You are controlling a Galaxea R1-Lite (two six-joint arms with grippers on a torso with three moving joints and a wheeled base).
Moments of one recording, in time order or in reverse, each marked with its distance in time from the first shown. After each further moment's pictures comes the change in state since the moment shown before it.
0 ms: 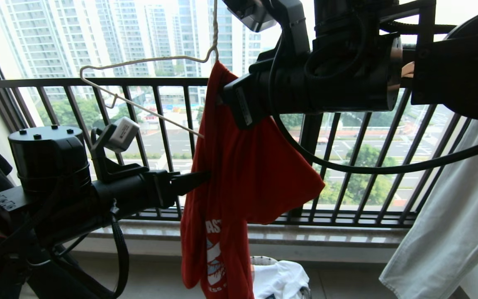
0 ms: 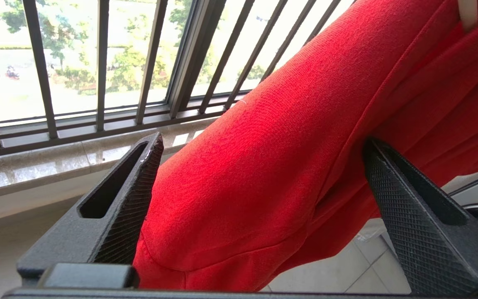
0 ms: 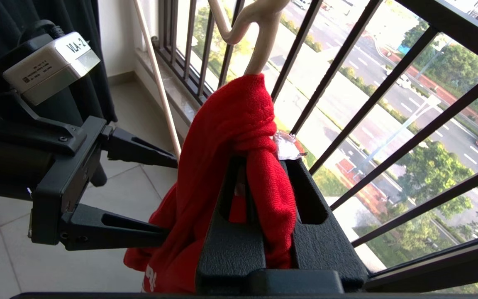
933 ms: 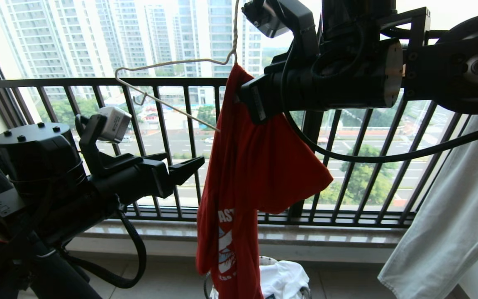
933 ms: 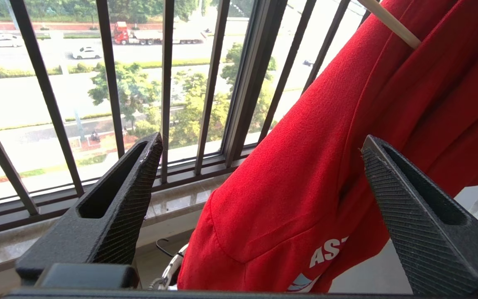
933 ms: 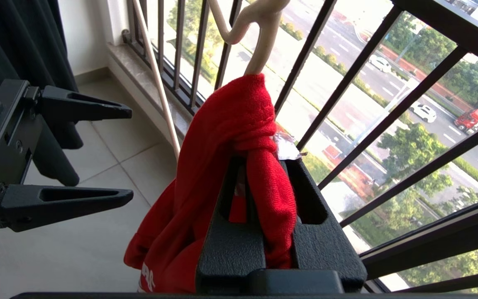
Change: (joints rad) left arm -0.001 0.010 0.028 -0.158 0.162 0.160; right arm -0.072 0.008 0.000 0.003 -0.006 -0.002
